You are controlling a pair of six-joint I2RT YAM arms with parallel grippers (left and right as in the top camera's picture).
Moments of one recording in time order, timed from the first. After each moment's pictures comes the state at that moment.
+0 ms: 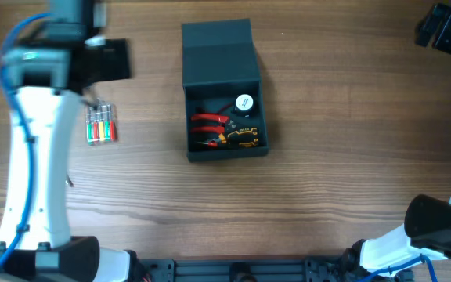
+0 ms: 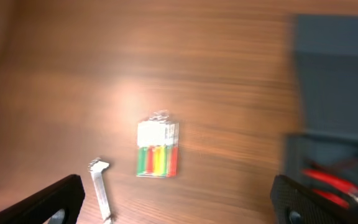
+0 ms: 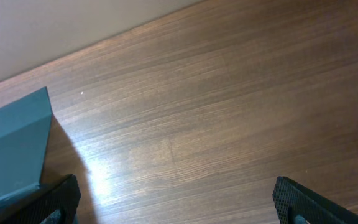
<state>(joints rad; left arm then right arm) -0.04 1.62 1.87 -1.27 -0.26 -0.15 -0.33 1.76 2.14 -1.30 -0.13 0.06</state>
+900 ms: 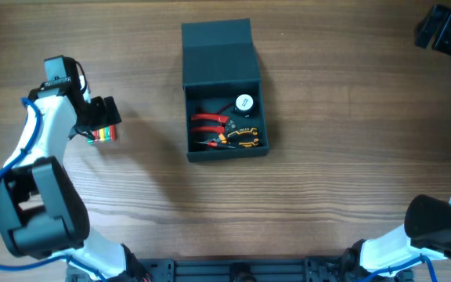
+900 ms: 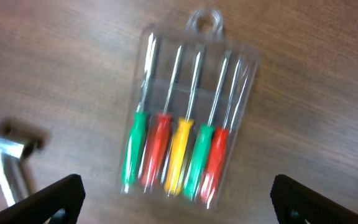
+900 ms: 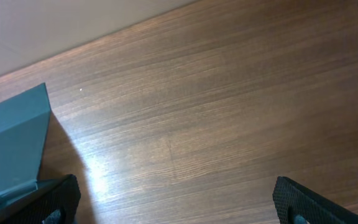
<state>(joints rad) 0.24 1.80 1.22 -0.74 -0.06 -0.10 -0.33 1.76 2.14 -1.31 -0.13 0.04</state>
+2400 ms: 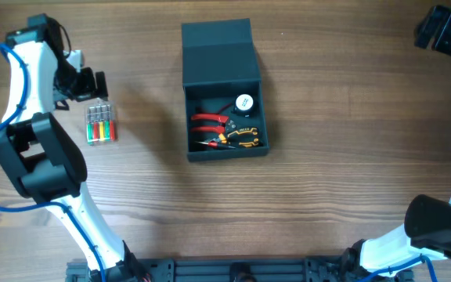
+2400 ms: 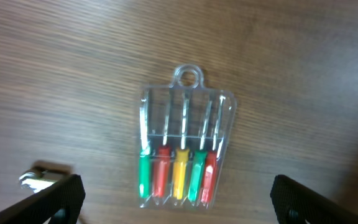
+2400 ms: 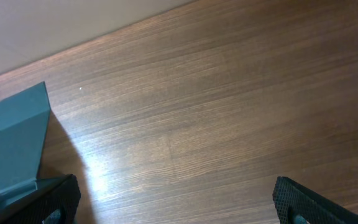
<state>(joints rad) 0.26 2.18 1.88 -1.27 0.00 0.05 -0.33 1.76 2.14 -1.31 -0.13 0.04</state>
